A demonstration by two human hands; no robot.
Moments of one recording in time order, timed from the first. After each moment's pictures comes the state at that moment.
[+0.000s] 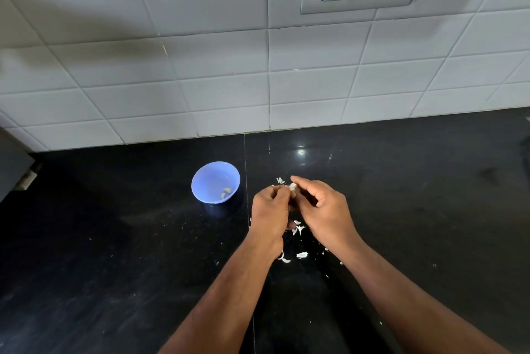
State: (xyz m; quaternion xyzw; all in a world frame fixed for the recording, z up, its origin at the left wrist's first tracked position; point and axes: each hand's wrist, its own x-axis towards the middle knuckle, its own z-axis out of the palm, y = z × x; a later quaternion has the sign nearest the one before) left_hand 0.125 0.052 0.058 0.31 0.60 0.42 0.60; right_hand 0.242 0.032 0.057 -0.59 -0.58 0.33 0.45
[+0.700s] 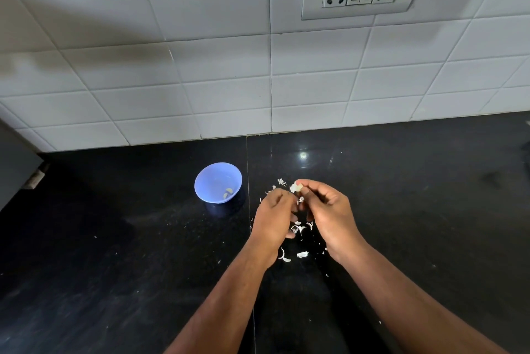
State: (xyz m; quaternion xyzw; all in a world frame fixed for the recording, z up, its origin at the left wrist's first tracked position) left_hand 0.117 0.034 0.067 0.41 0.60 0.36 0.58; right_hand 0.240 0.025 0.059 -0.56 -0.37 0.52 0.53
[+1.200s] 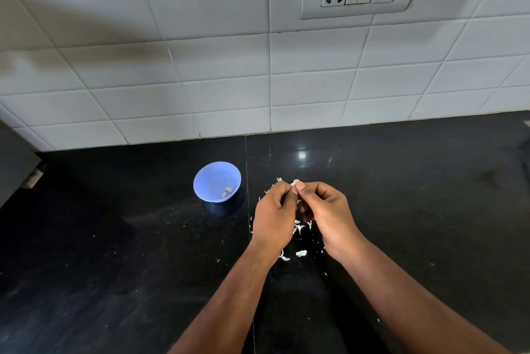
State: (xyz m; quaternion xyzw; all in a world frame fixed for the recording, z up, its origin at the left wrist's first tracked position) left_hand 0.123 0.031 0.064 0.50 0.58 0.41 0.49; right_hand 0.239 0.027 0.063 -0.56 -0.35 0.55 0.52
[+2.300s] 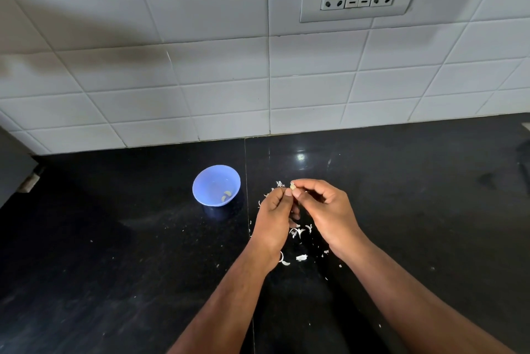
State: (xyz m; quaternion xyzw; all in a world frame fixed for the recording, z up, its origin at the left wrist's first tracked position) left_hand 0.119 0.036 0.055 0.42 0.52 0.43 0.61; right_hand 0.246 0.033 0.064 -0.55 -0.46 0.47 0.52
